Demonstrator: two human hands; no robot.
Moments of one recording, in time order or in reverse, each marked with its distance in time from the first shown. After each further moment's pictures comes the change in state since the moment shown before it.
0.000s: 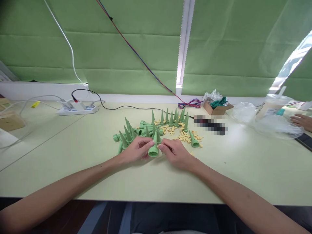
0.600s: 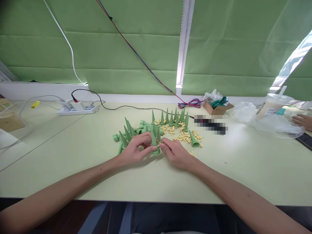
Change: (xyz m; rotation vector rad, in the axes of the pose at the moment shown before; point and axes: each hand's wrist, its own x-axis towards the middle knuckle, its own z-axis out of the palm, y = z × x) left_hand 0.001 -0.005 0.000 0.324 0.196 0.352; right_hand 0.000 0.005 0.003 -0.024 -0.046 0.058
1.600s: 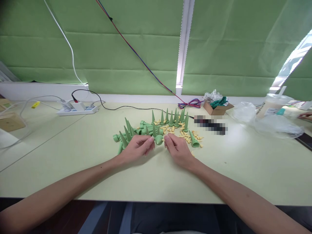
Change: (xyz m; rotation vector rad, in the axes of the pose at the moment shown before) left_hand 0.002 0.003 0.000 -0.181 -0.059 -0.249; right_hand 0.000 0.000 0.002 0.170 0.267 0.077
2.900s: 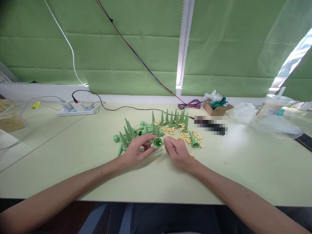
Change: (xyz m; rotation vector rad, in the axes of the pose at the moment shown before) left_hand -0.004 -0.002 0.004 0.244 0.093 0.265; right_hand -0.001 -0.011 0.000 -0.085 -0.037 -0.069
